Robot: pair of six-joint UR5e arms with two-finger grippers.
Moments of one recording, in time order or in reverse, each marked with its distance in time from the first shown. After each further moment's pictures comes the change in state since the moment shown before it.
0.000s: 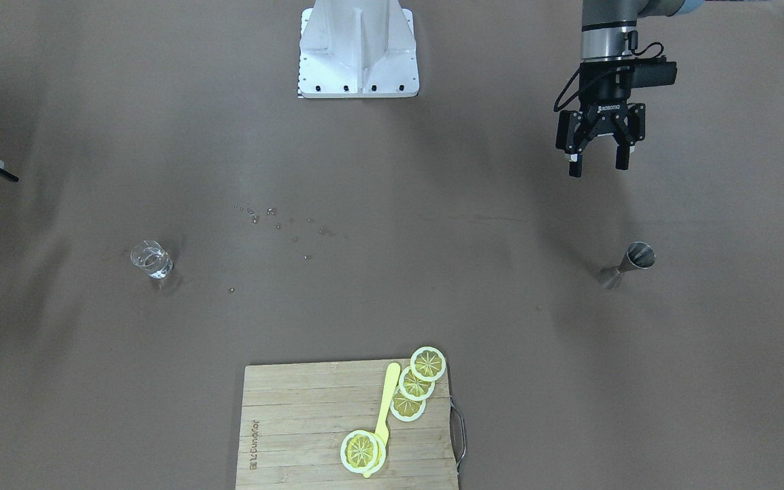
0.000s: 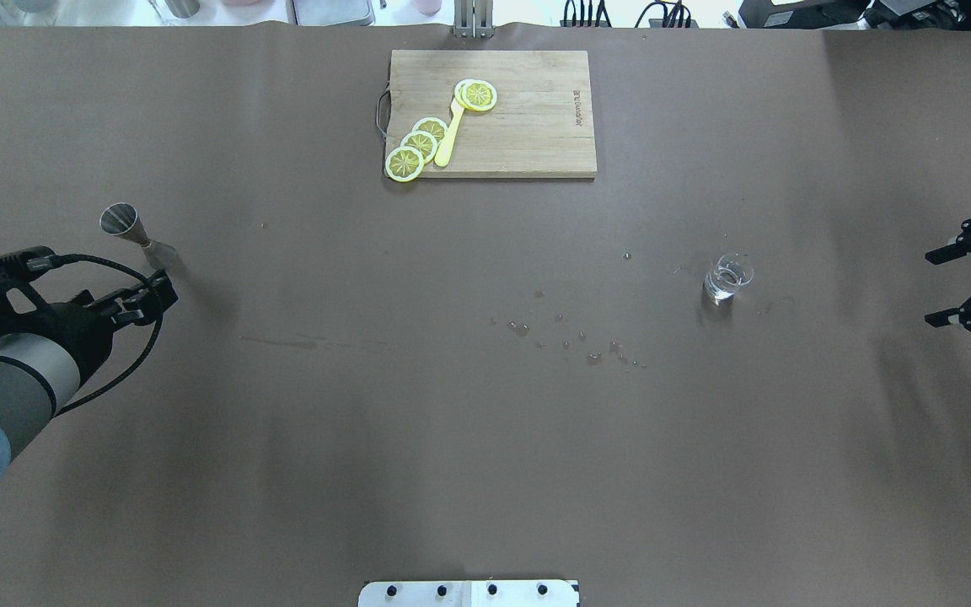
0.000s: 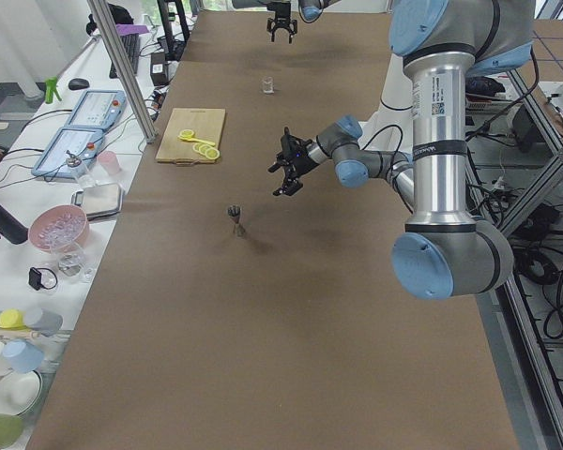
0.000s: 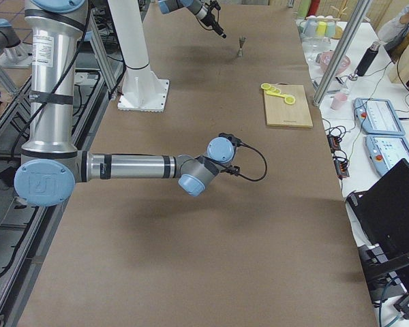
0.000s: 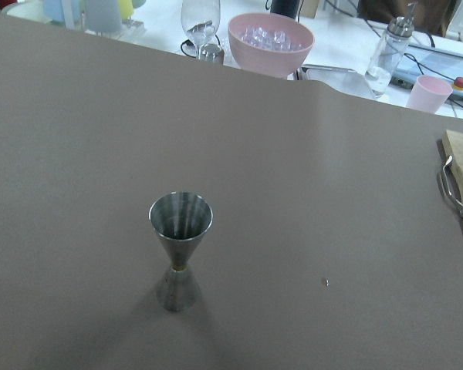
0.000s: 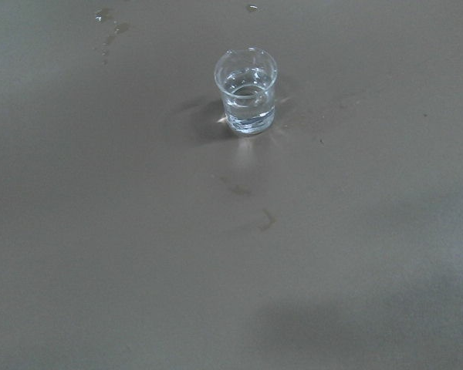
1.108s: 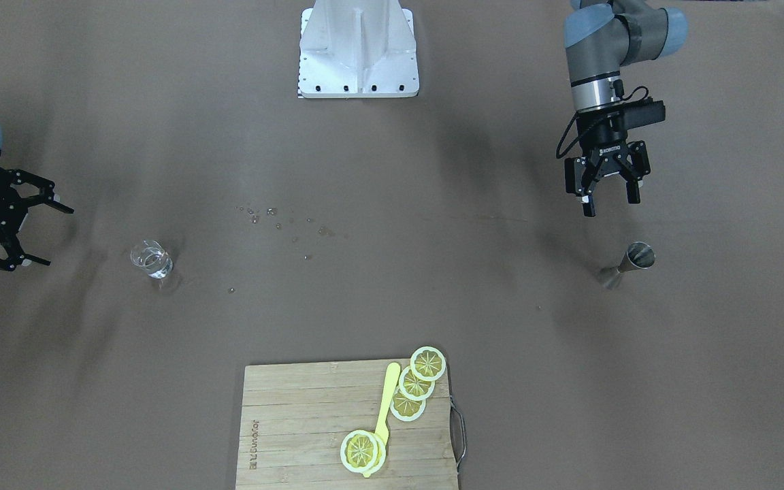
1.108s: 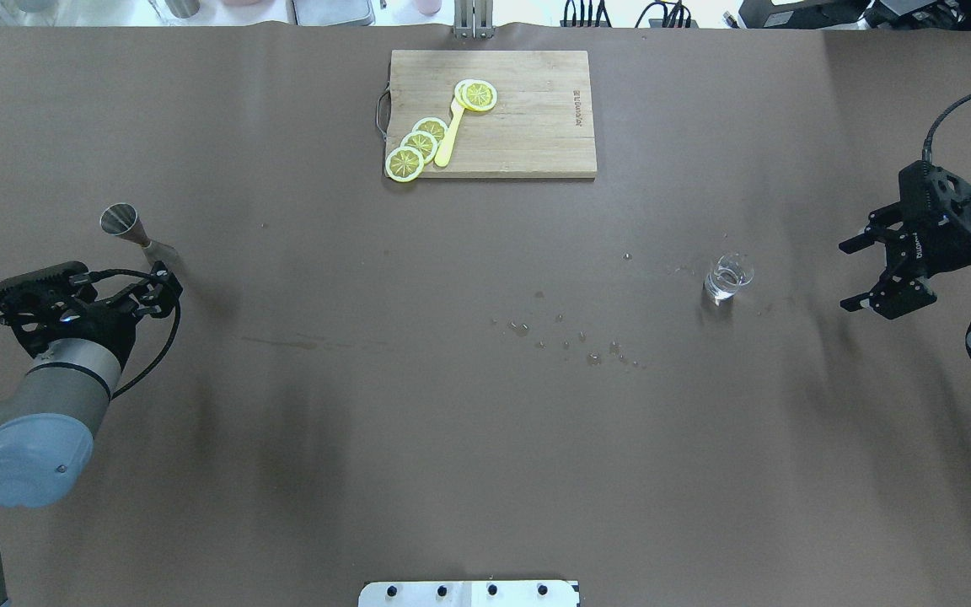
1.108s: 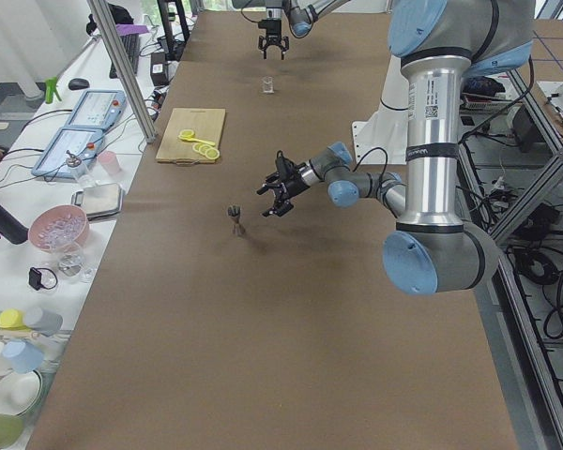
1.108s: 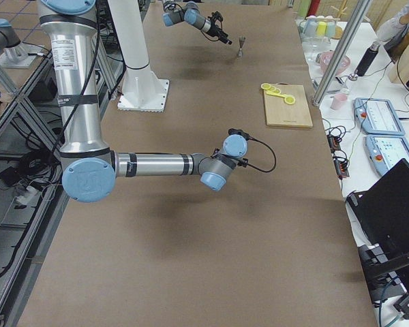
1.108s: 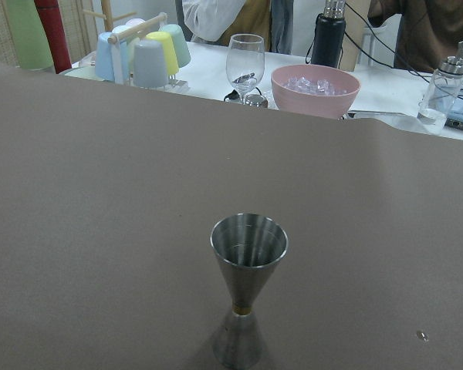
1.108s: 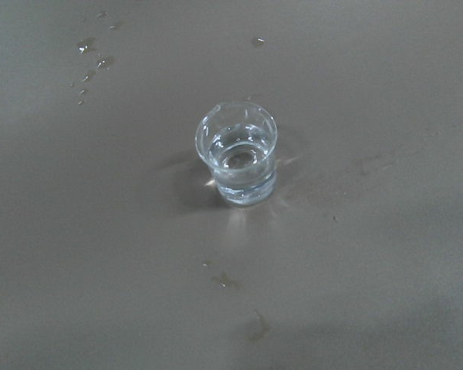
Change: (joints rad) left arm 0.012 -0.077 0.235 -0.026 0.184 -0.070; right arm -0.106 0.191 -0.185 0.110 -0.021 0.115
